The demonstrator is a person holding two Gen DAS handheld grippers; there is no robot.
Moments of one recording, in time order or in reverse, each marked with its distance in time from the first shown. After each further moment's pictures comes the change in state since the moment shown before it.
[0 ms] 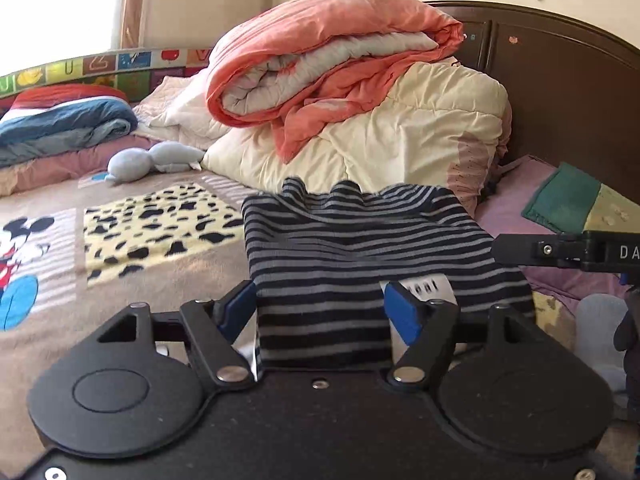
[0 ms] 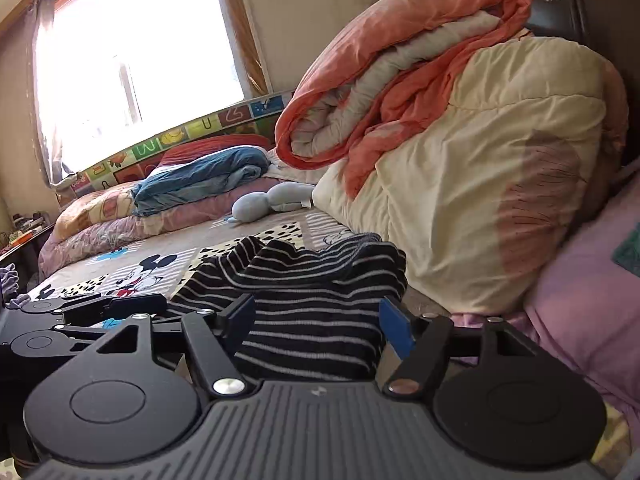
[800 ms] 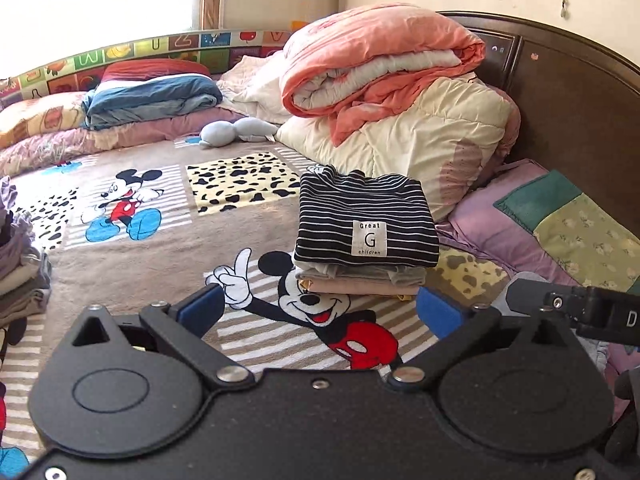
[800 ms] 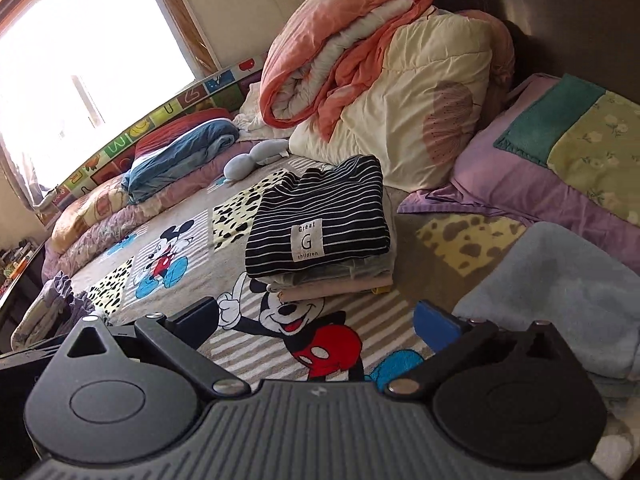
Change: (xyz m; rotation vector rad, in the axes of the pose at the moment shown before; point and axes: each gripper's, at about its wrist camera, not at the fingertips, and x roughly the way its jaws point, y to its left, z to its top) left arm -0.225 -0.067 0.015 -0.085 0.079 0.204; right arm -0.205 0.129 -0.016 0.179 0.147 -0.175
